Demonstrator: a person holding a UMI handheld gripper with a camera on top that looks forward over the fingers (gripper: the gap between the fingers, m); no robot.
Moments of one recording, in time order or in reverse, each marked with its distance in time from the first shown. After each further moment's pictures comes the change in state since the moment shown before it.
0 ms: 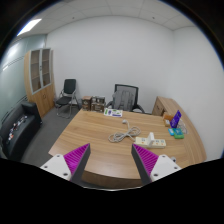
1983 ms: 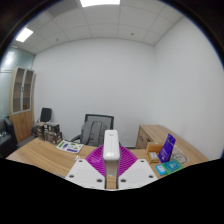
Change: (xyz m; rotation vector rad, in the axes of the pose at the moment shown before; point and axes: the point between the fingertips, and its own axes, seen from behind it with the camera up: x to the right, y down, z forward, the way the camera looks) arm 0.289 -0.080 0.295 0.415 0.136 0.034
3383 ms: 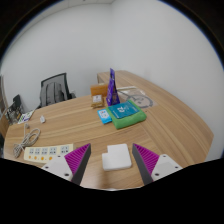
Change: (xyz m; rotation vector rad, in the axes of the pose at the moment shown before) arm 0.270 0.240 -0.039 -0.490 0.260 0.252
